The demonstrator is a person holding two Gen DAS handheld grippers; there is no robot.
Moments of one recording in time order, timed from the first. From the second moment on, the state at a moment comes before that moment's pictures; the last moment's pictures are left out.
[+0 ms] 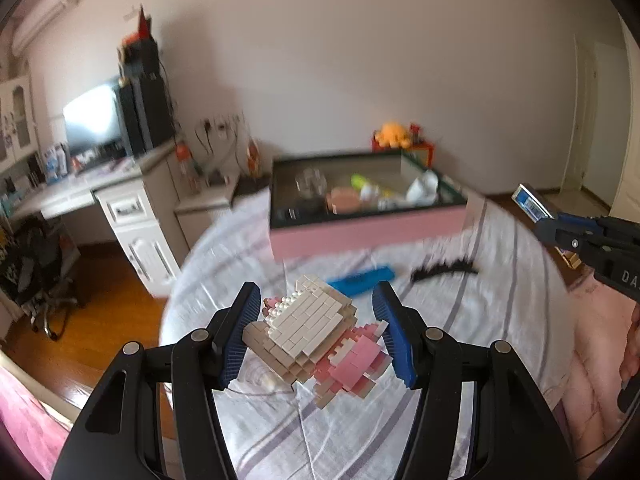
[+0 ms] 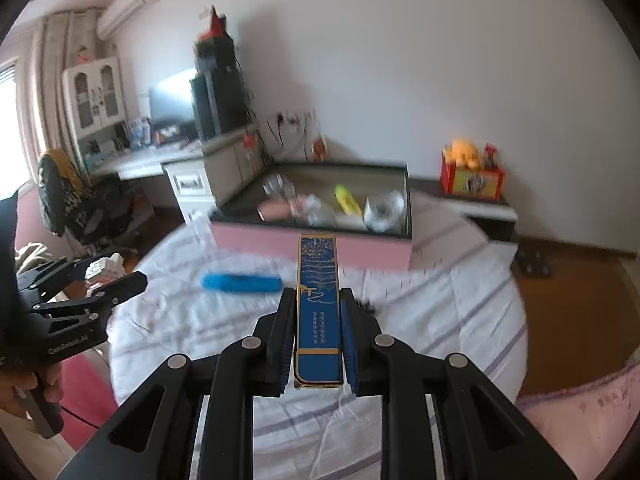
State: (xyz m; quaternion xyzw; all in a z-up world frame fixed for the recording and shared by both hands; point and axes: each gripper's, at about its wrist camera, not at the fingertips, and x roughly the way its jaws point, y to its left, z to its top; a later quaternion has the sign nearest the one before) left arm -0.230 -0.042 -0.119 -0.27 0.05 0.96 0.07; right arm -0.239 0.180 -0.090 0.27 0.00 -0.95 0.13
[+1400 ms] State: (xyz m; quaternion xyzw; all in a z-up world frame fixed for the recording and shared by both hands) left arm -0.238 -0.031 0.001 -0.12 0.08 0.99 0.03; right arm -0.248 0.159 -0.001 0.16 0.05 -0.97 0.16
